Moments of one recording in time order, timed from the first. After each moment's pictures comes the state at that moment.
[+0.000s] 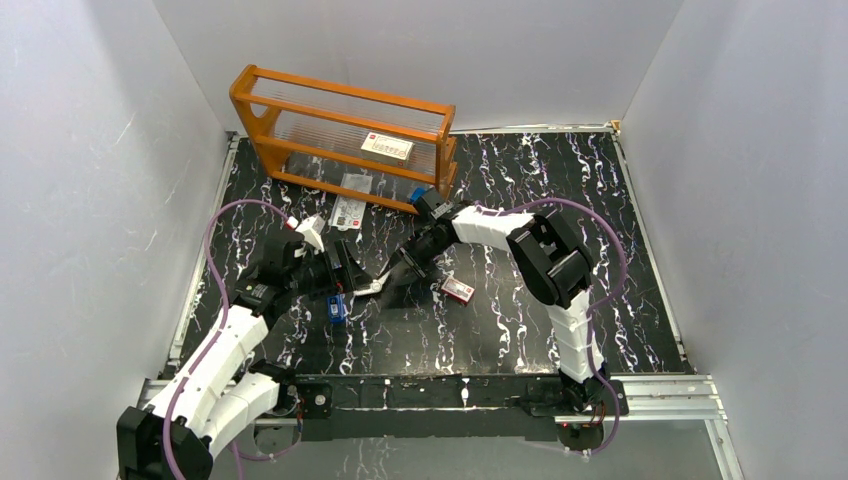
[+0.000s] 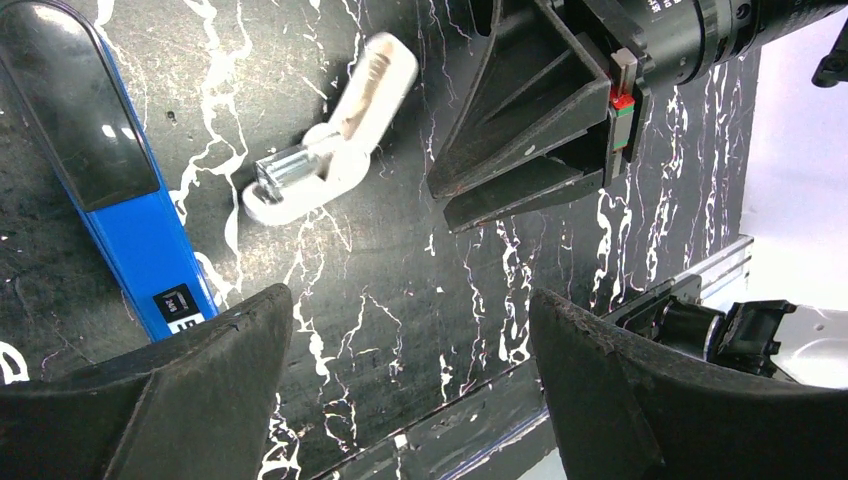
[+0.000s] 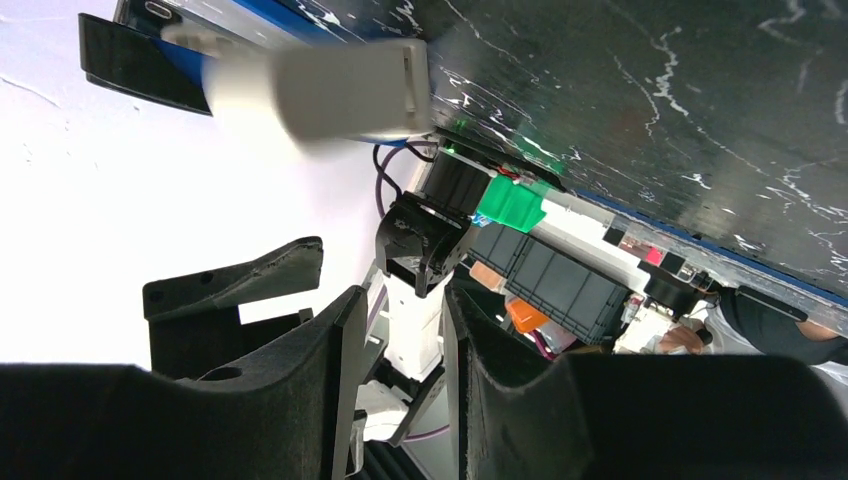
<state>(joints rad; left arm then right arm) -0.31 0.86 0.62 -0.49 0.33 -0.57 0.73 2.12 1.44 -0.52 -0.92 1.46</state>
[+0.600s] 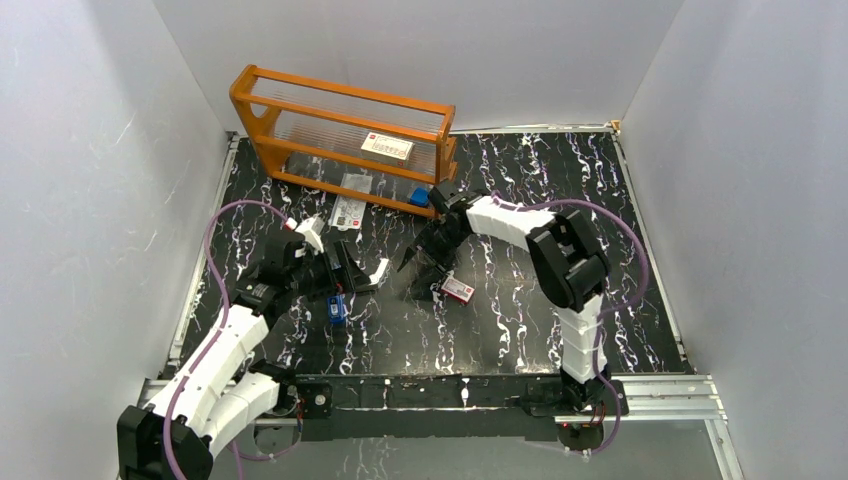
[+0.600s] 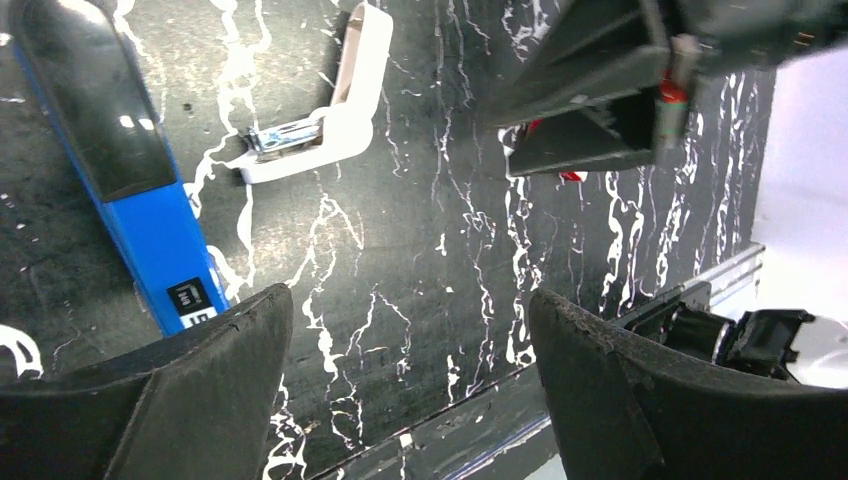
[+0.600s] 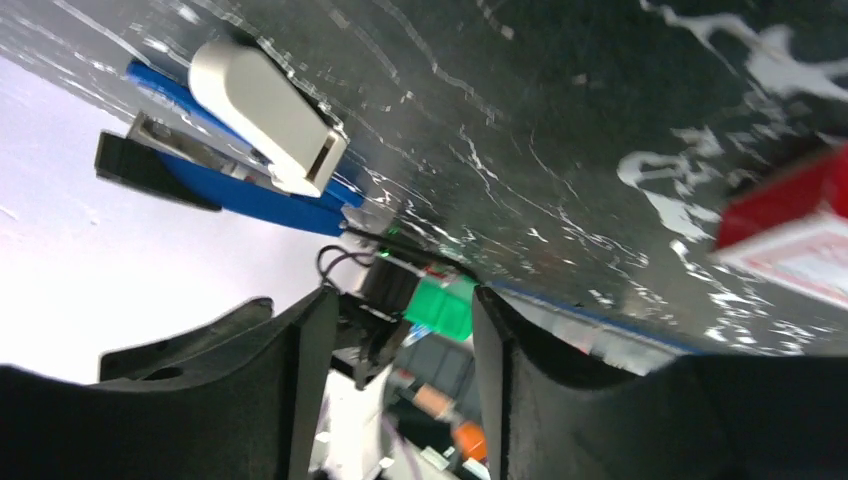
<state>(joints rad) -0.31 0.87 0.62 -0.50 0.32 -0.57 0.68 2.07 1.44 -0.69 -0.68 1.29</state>
